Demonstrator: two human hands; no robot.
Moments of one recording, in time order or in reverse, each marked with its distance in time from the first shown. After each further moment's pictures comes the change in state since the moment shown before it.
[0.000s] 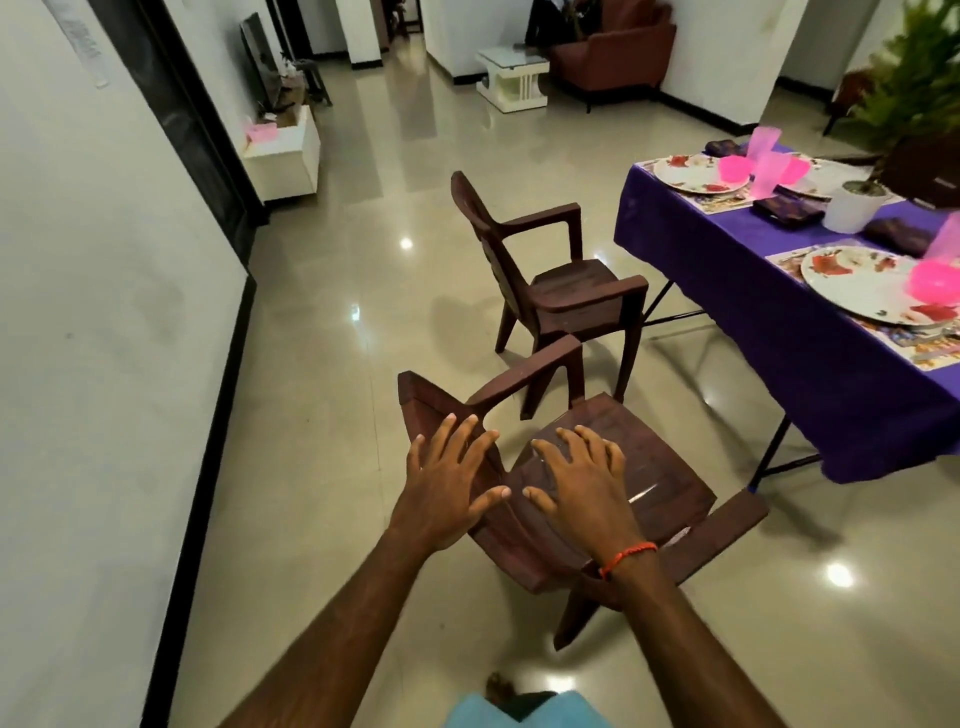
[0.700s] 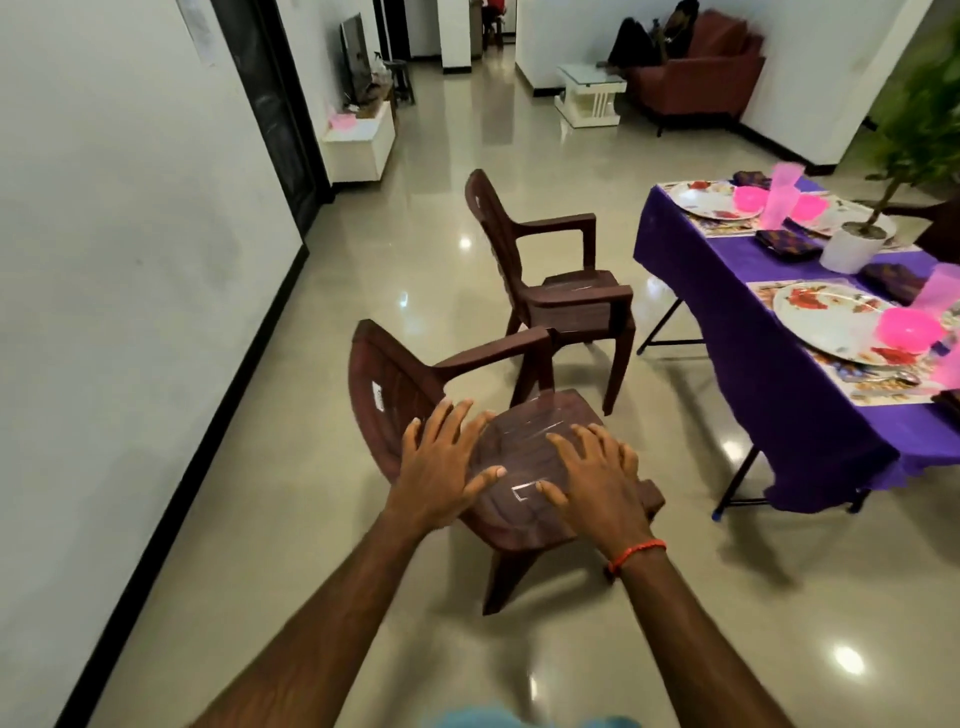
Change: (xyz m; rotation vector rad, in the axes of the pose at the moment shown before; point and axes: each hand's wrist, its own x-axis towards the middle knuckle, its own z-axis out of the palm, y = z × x) left_hand -0.040 0.215 0.012 -0.033 0.155 -0.201; right_hand -0.101 0.182 -0.062 -0.094 -0.004 -0.155
